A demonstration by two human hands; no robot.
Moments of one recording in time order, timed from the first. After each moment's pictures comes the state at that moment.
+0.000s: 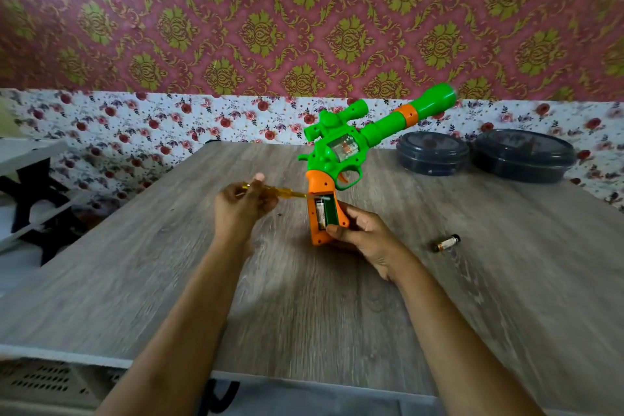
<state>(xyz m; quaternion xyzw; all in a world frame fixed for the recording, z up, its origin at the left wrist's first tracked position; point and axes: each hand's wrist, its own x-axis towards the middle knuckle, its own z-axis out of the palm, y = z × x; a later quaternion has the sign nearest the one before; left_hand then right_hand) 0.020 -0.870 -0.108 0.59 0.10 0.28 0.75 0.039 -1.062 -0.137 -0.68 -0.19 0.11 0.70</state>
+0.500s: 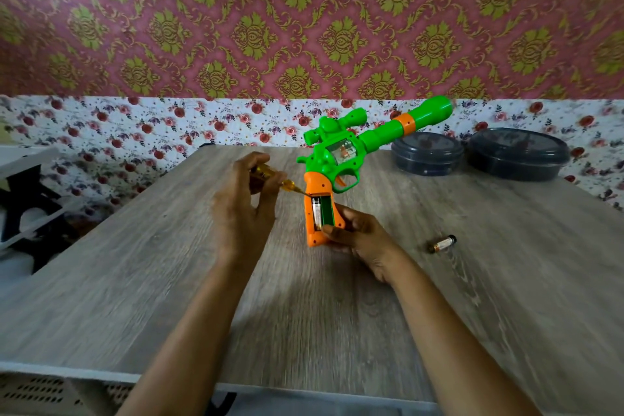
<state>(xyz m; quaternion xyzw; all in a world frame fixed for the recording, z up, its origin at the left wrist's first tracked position) -0.005 -0.888 -0.097 0.73 -0.13 0.55 0.38 0.042 -1.062 -0.138 -0.67 -0.18 0.12 0.71</state>
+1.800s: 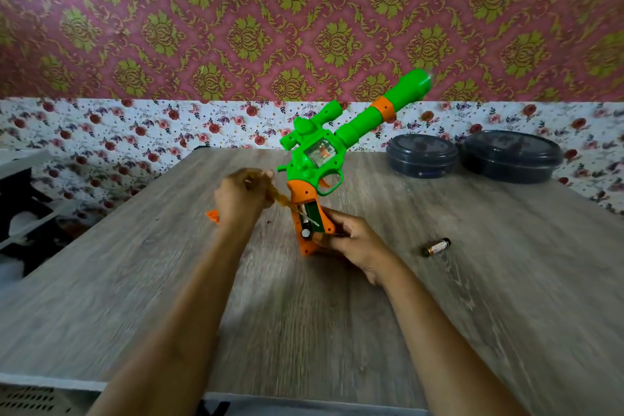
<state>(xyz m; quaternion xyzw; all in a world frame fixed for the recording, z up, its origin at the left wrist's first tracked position) 0.049 -0.878 -0.092 0.78 0.10 0.32 0.53 0.040 -1.057 -0.136 -0.67 -0.22 0.10 0.70</state>
